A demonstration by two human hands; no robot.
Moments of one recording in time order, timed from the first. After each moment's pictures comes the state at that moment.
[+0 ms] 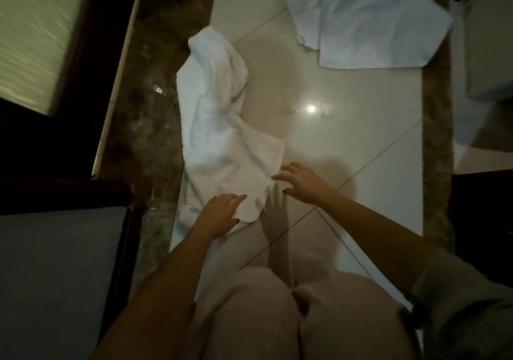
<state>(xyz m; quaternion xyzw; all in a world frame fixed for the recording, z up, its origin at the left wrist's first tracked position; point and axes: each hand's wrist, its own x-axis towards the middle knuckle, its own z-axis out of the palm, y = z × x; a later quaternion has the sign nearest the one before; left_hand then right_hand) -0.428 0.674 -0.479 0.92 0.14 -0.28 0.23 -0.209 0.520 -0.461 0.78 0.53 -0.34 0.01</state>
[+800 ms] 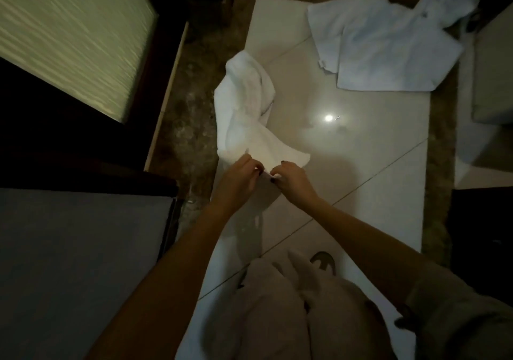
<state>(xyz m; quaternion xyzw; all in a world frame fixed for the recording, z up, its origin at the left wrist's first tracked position) -0.394 0.695 -0.273 0.92 0.22 0.05 0.32 -0.271 0.579 -0.352 0.83 0.43 -0.28 -0.22</state>
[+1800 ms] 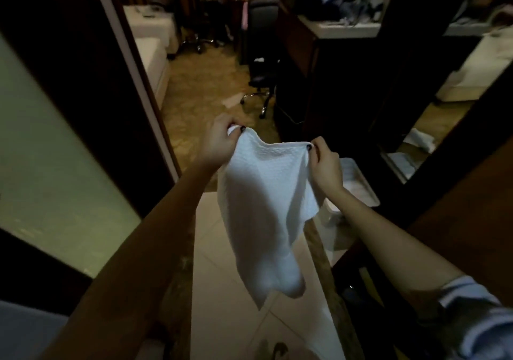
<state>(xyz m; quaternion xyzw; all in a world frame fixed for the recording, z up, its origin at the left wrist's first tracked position) -0.224 0.665 0.445 0.89 0.07 0.28 0.36 -0.155 0.423 0.397 0.88 0.21 0.13 -0.41</state>
